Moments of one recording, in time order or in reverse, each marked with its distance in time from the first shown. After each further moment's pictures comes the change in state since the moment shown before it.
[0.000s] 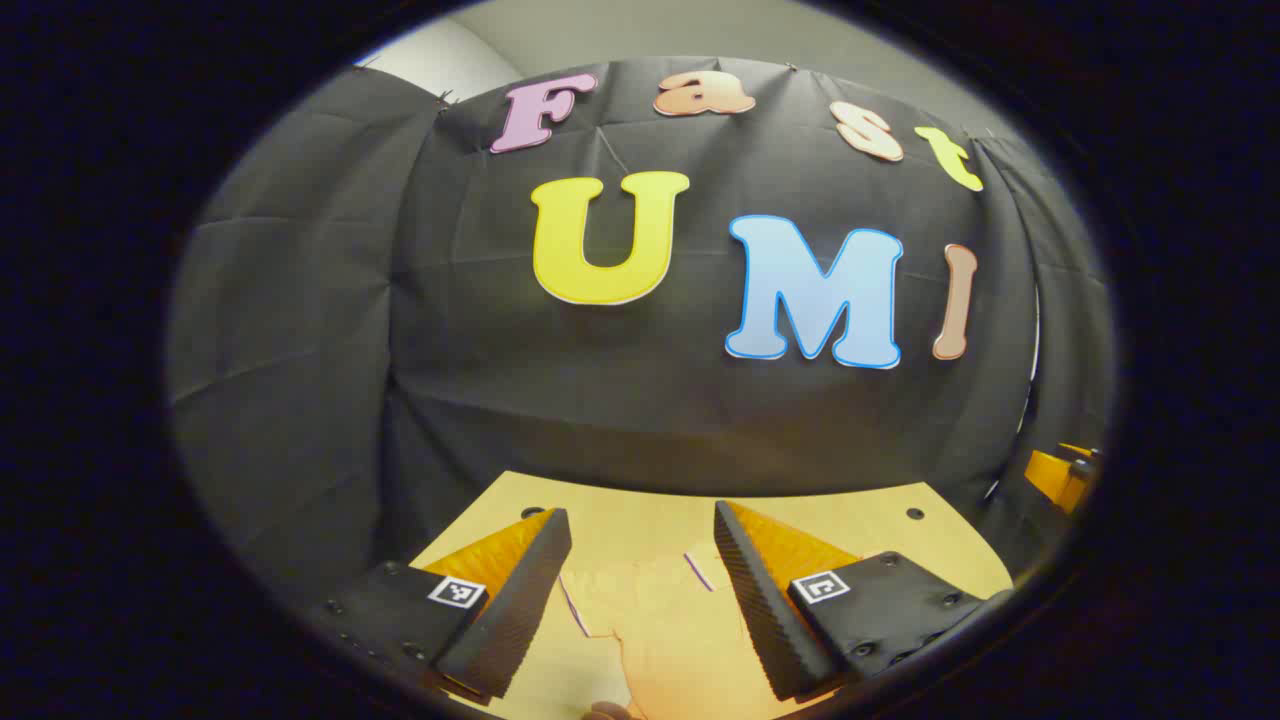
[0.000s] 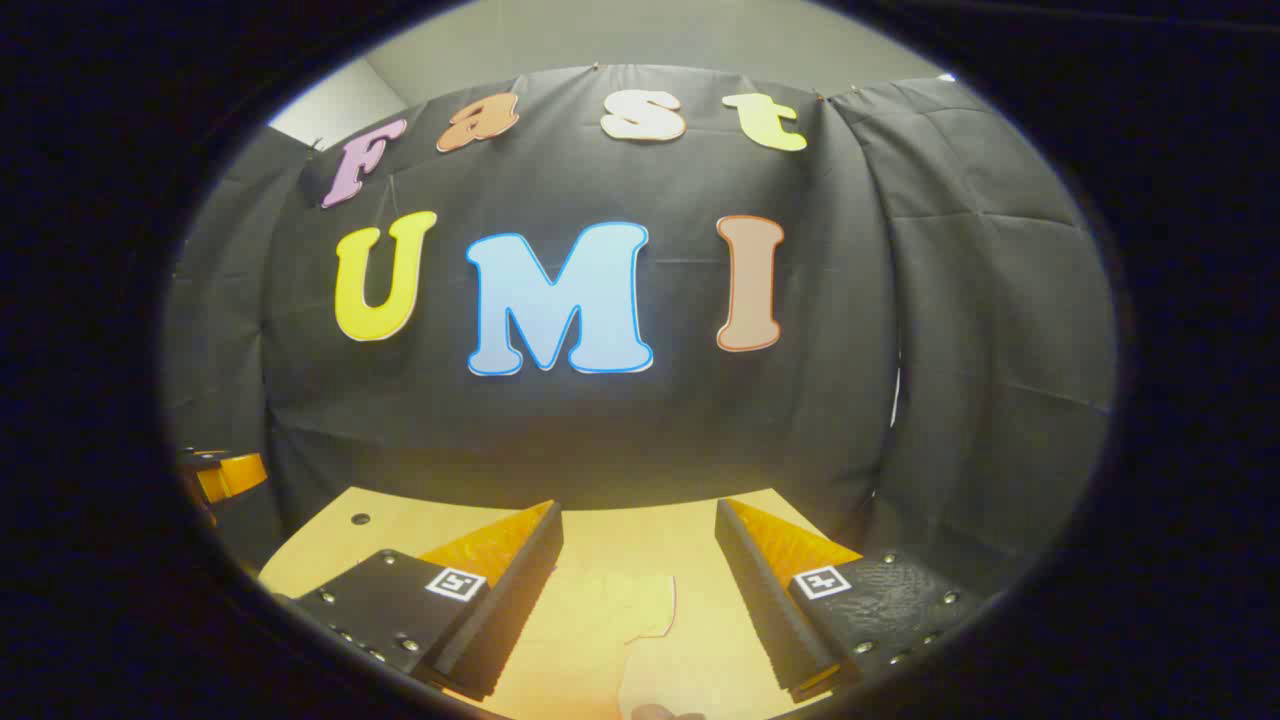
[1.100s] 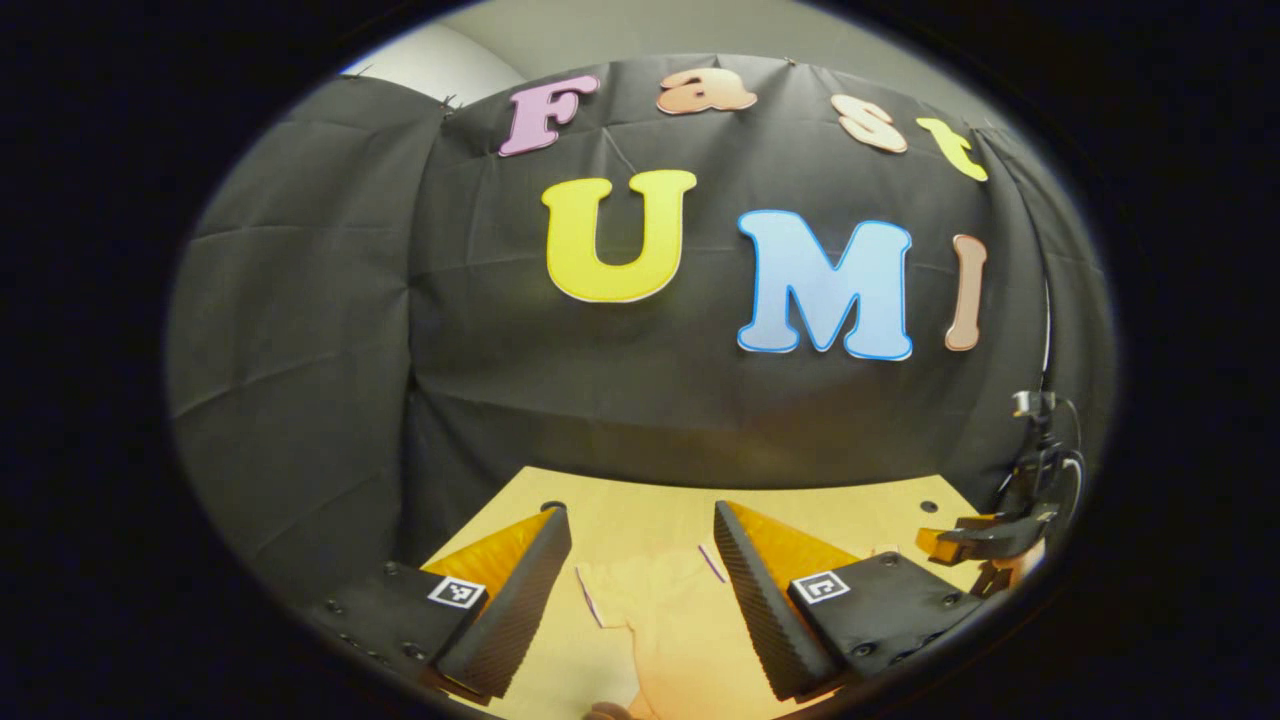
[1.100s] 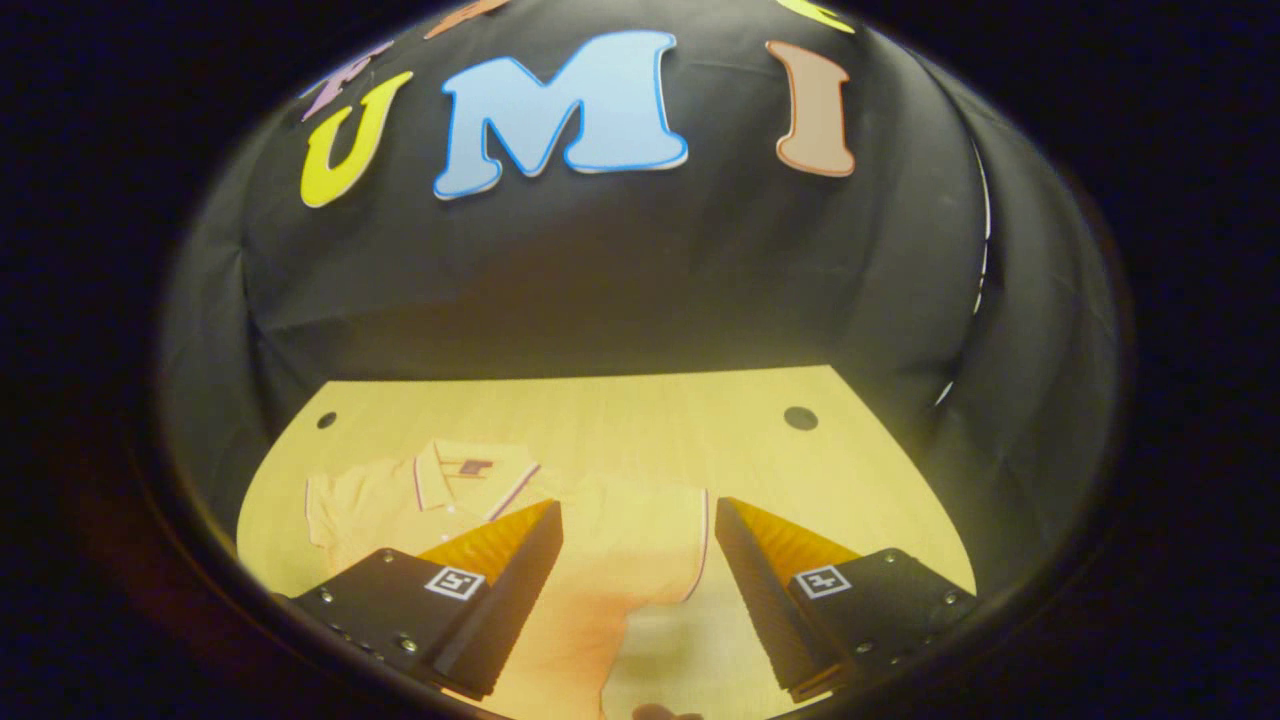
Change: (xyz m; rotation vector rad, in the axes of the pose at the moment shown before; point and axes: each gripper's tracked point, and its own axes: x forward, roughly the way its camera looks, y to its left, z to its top) left arm -0.009 0.006 -0.006 0.017 0.027 0.066; right arm 0.148 0.007 -0.185 -0.021 0.483 0.081
